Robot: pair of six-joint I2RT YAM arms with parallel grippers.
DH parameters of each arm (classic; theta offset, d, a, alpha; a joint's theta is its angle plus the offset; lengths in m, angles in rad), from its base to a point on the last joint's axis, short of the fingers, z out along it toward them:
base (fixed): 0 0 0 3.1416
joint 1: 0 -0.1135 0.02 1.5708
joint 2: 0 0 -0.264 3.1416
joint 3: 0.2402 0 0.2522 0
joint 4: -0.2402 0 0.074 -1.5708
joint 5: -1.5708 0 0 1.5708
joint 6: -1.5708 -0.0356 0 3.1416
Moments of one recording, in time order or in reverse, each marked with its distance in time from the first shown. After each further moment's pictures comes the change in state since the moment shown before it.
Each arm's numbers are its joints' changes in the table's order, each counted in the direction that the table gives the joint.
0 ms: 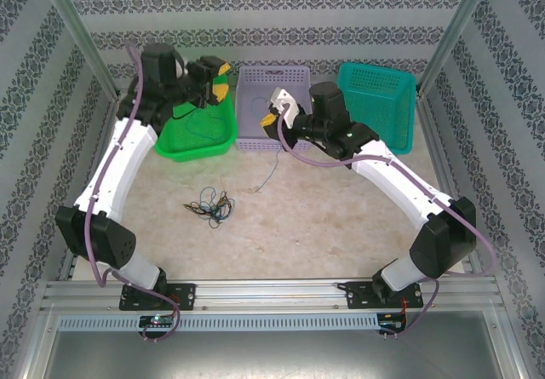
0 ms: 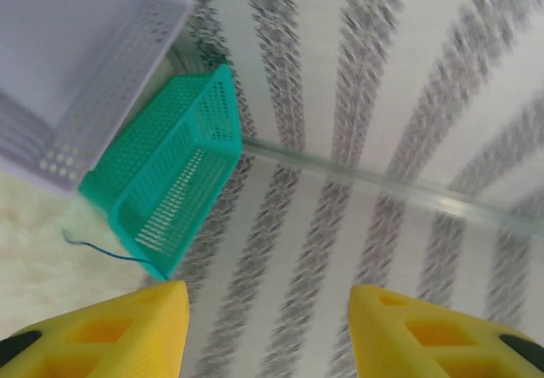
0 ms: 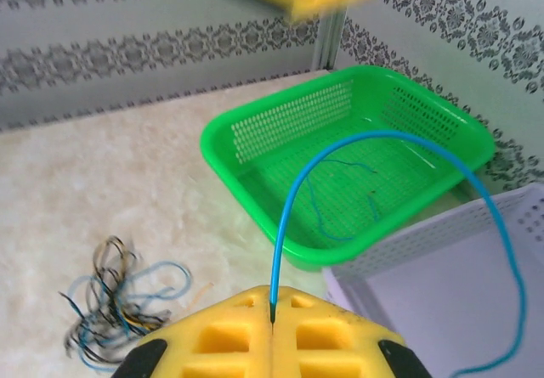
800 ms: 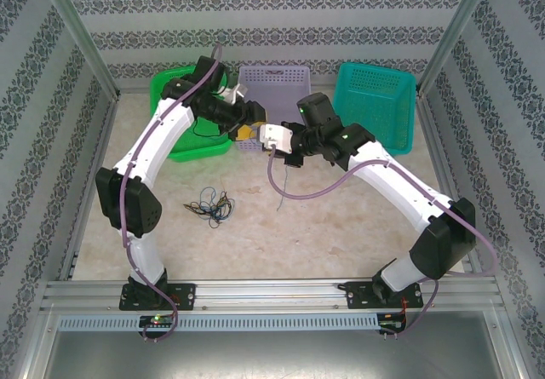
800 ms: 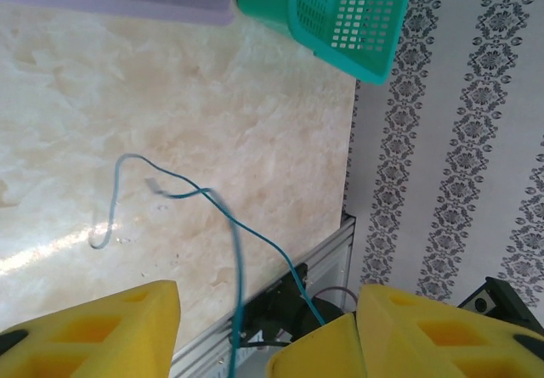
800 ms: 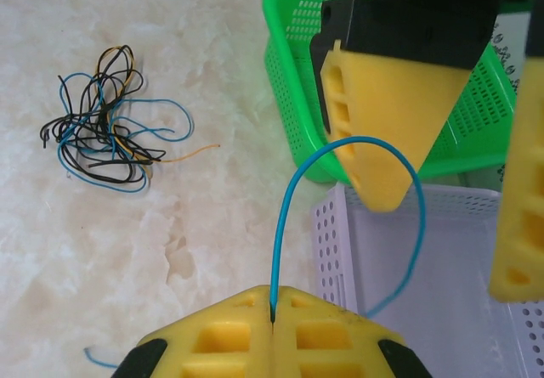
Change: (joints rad) left arm 0.132 0.275 0.143 -0.506 -0.242 -0.737; right arm -0.061 0.000 0.024 -0.314 -0.112 0.529
